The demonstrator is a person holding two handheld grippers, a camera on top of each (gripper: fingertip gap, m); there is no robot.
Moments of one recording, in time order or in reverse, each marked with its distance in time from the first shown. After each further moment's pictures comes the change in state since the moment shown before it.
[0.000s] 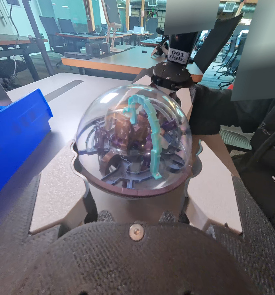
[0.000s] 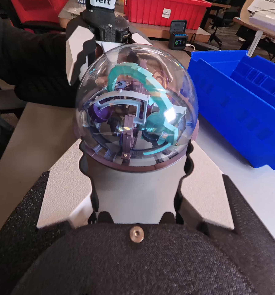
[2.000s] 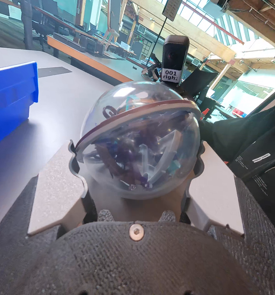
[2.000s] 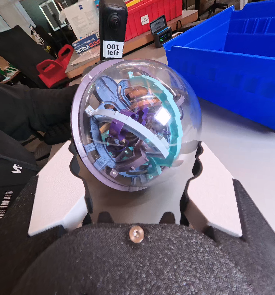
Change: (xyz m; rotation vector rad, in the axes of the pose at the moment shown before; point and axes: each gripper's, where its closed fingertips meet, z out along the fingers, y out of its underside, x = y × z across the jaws) left arm -0.047 -0.002 0.037 0.087 0.141 -0.343; right arm 0.040 -0.002 -0.005 0.064 -0.073 0.424
